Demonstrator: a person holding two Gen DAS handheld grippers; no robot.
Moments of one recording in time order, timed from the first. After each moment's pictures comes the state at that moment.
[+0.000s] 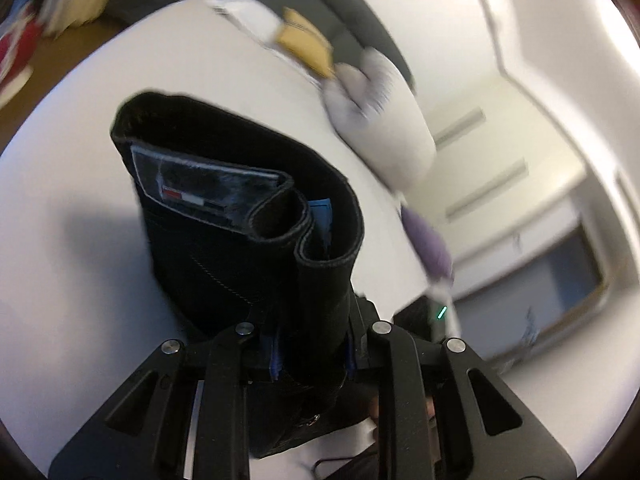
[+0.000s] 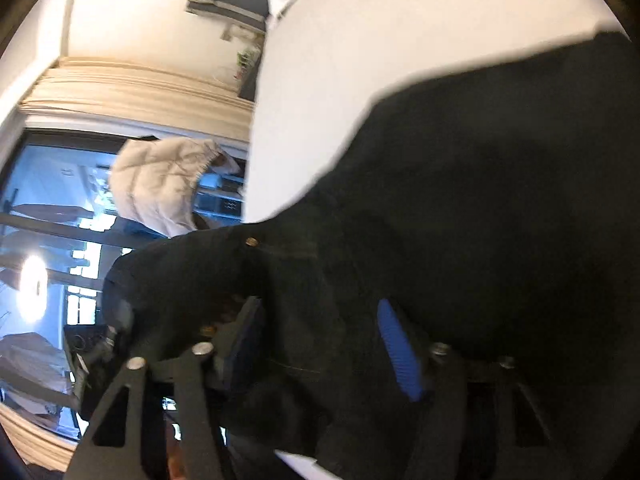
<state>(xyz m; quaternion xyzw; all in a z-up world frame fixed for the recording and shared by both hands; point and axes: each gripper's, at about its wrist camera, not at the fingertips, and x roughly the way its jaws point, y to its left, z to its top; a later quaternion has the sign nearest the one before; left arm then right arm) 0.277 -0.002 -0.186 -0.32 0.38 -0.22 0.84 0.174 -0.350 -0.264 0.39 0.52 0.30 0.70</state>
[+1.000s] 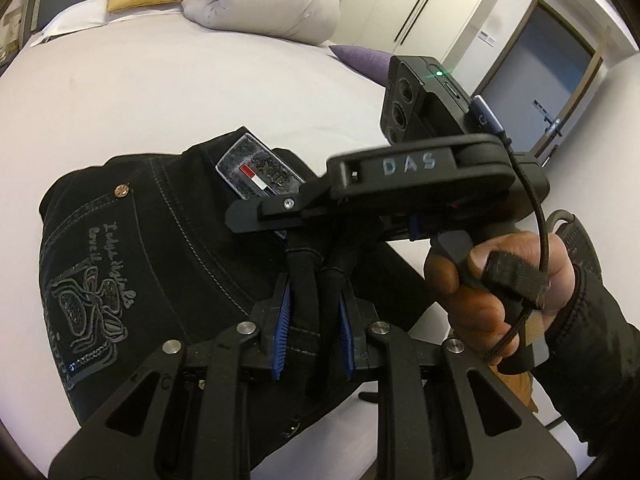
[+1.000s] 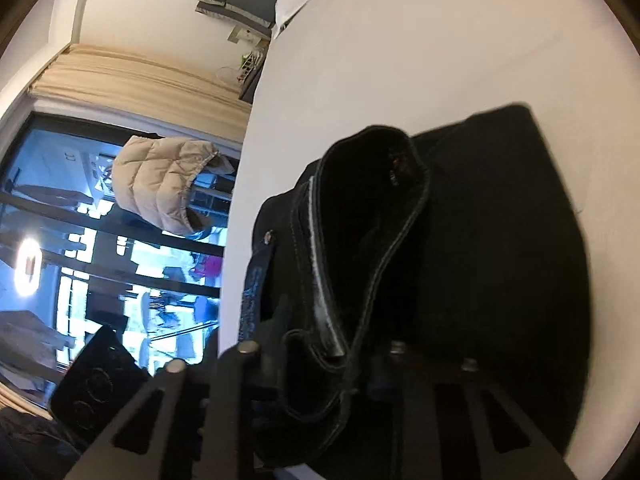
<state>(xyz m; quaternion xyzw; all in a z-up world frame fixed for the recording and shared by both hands) 0.273 -0.269 -0.224 -0.03 0.45 -0.36 0.82 0.149 -0.435 -0.272 0.34 0.52 0.29 0.73</state>
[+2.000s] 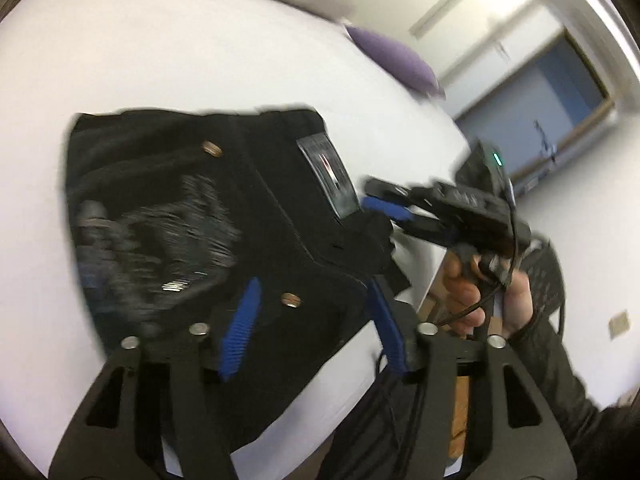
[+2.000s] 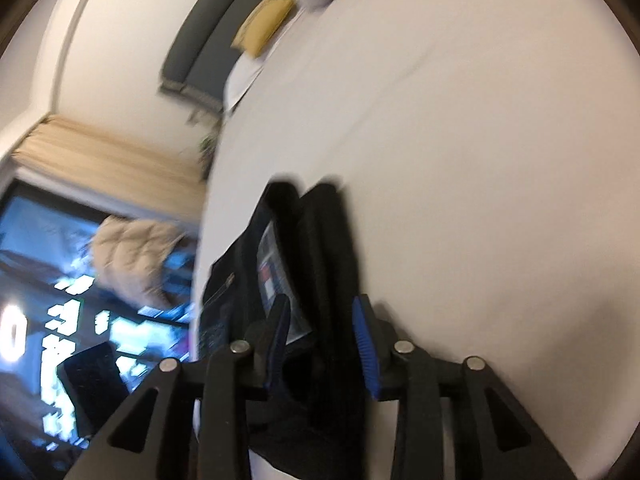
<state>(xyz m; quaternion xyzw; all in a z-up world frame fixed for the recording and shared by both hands) 0.297 -0.253 -0.223 -0.11 0.52 -0.35 0.77 0.100 -0.545 -0.268 0.40 0.45 0.15 0.79</state>
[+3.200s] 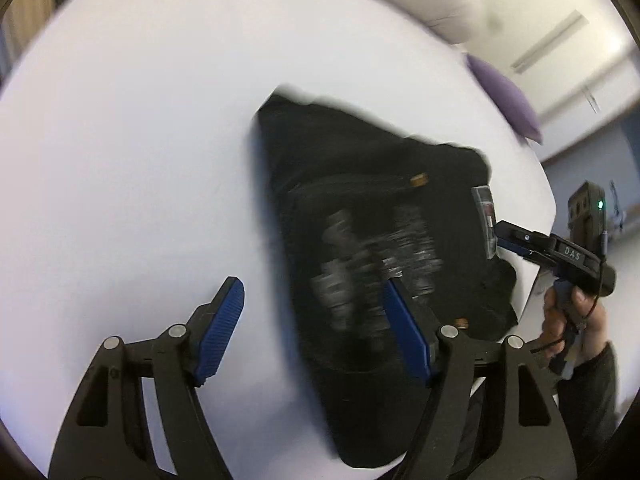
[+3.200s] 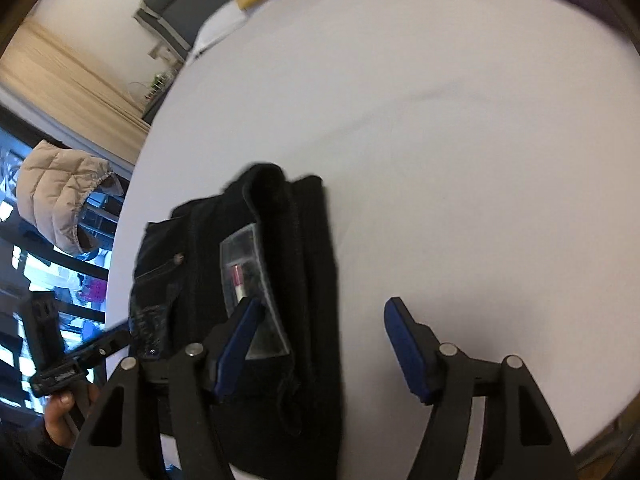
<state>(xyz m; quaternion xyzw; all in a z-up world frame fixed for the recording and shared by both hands) 0.350 -0.143 -0.276 -0.15 0.59 -0.19 0.77 0.162 -0.503 -0.261 0.24 0.55 0.11 0.79</state>
